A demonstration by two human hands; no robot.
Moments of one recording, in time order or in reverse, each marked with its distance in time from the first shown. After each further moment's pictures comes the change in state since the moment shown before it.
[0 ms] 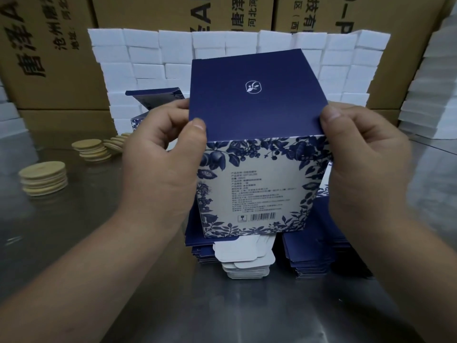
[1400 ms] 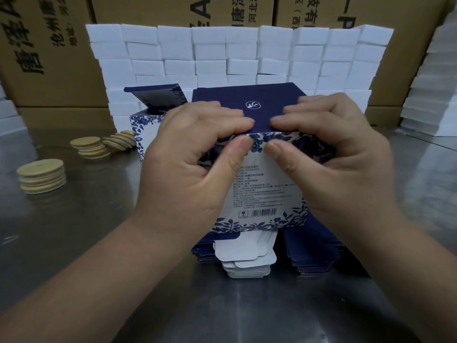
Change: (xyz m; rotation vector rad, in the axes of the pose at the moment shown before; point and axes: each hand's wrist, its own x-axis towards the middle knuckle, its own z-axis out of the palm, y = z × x) left_hand -0.014 0.006 0.002 0.490 -0.187 0.513; right_hand -0.005 -0.005 0.001 -0.524 -0.236 -0.318
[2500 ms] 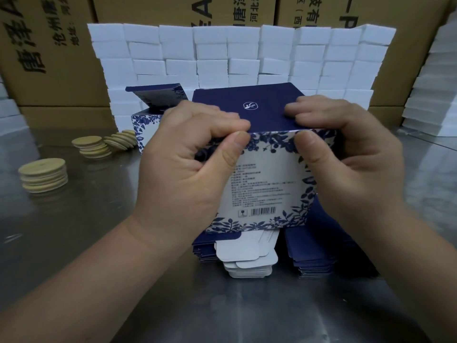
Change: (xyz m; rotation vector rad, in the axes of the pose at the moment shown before) left_hand 0.003 -0.001 0.000 -0.082 0.030 -0.033; right_hand -0.001 0.018 -0.003 0.153 0.028 -0.097
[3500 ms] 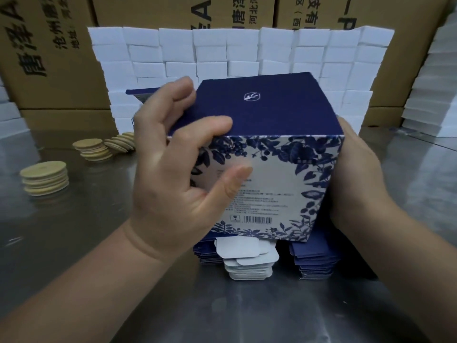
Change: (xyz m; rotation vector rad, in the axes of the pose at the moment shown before) left_hand -0.011 -0.018 -0.007 0.179 0.011 0.227; right_hand -0.001 0.020 0.002 0.410 0.225 0.903
